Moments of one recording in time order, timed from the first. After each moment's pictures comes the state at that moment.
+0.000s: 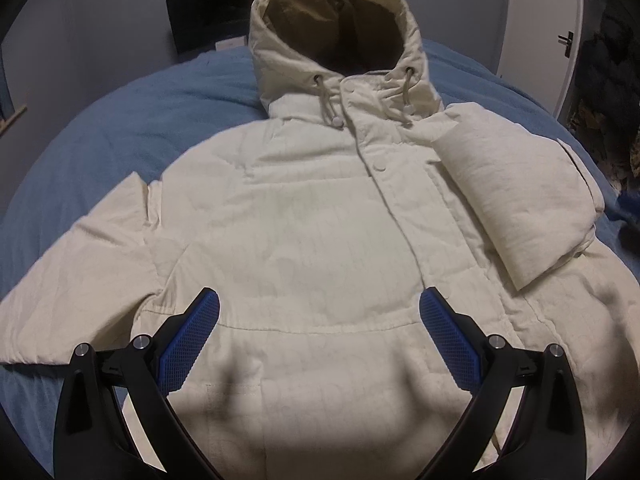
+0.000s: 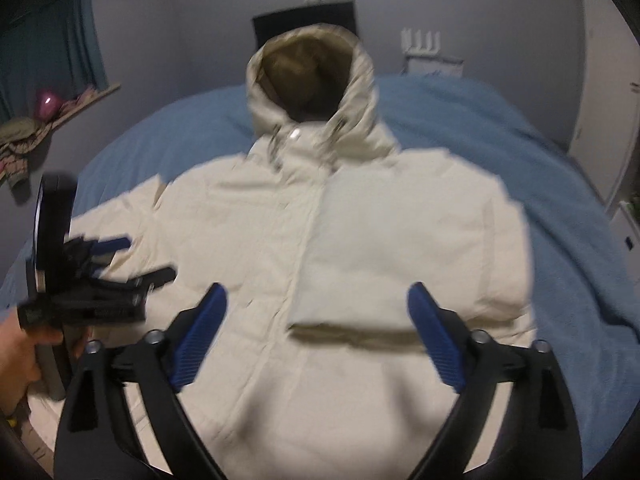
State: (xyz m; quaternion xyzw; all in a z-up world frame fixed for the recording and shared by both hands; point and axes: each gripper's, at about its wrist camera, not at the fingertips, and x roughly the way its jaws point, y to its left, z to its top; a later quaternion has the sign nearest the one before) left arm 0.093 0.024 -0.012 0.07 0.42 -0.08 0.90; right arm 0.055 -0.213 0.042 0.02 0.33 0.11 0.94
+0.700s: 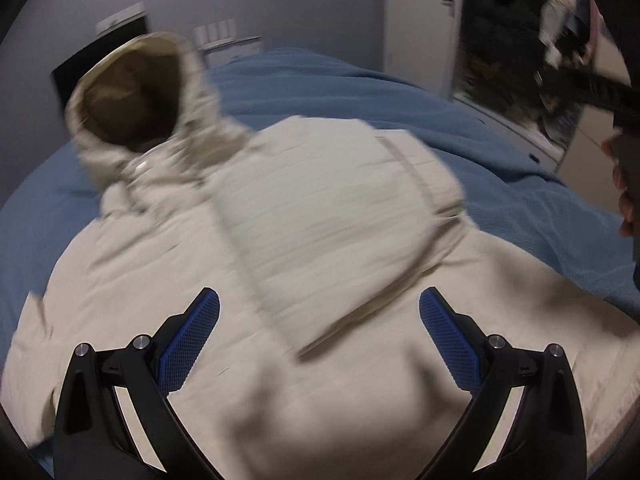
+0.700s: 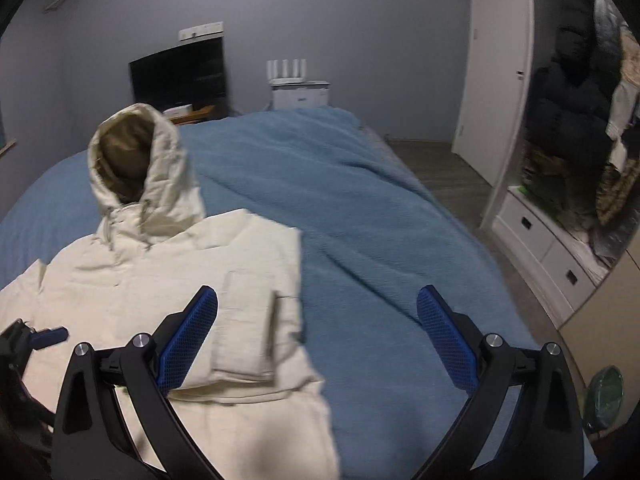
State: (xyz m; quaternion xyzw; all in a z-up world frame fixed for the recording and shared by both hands) left arm 0.083 -0.155 0.005 0.15 0.39 -0.26 0.87; right arm 0.078 -0.370 0.083 0.05 0.31 -0.10 0.94
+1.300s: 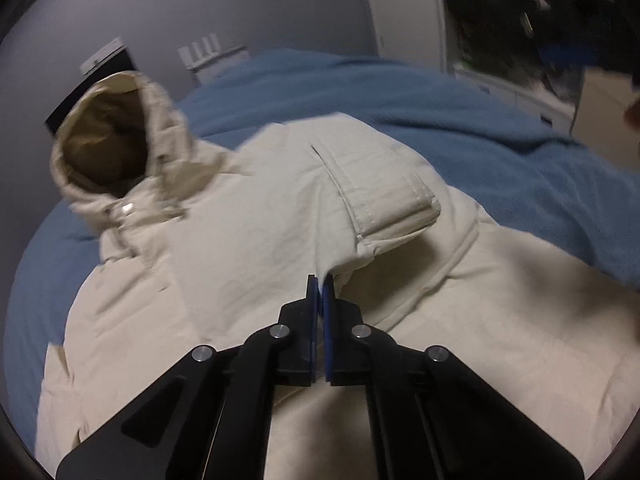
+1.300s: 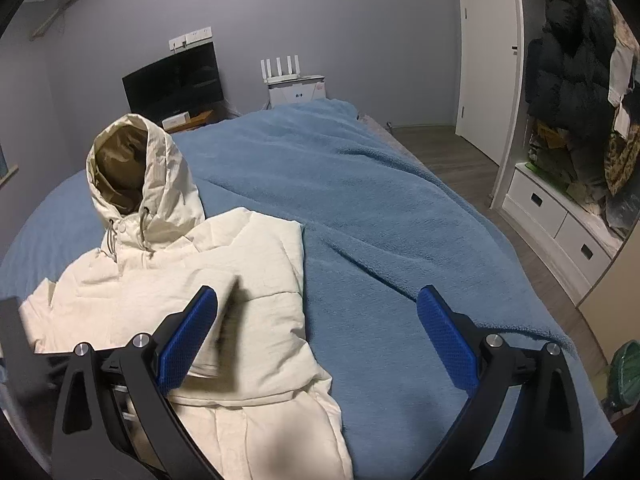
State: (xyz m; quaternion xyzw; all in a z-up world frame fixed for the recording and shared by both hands) left arm 0.094 -0.178 -0.003 0.22 0.37 -0.23 0.87; right arm 0.079 -0.375 0.071 0.10 0.31 -0.08 0.94
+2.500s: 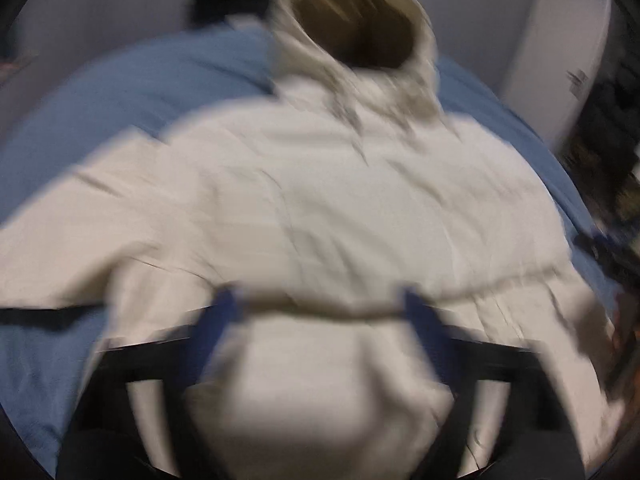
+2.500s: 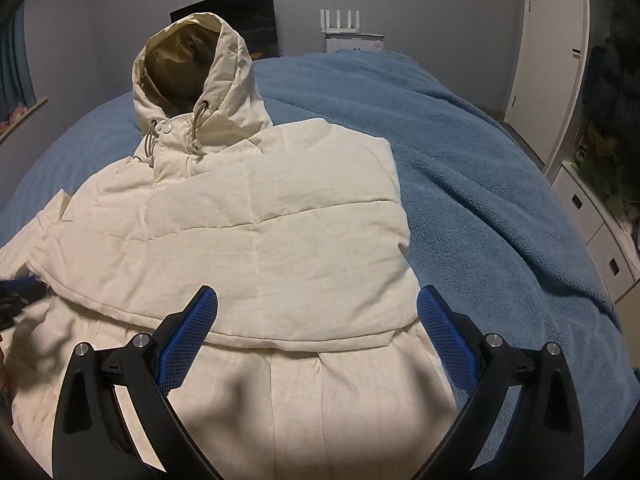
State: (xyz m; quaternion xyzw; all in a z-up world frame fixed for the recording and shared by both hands) left arm 0.074 0.051 -0.002 -0.02 0.42 -0.06 0.91; right arm 0.087 -0.291 -0.005 0.04 0.39 0.00 0.92
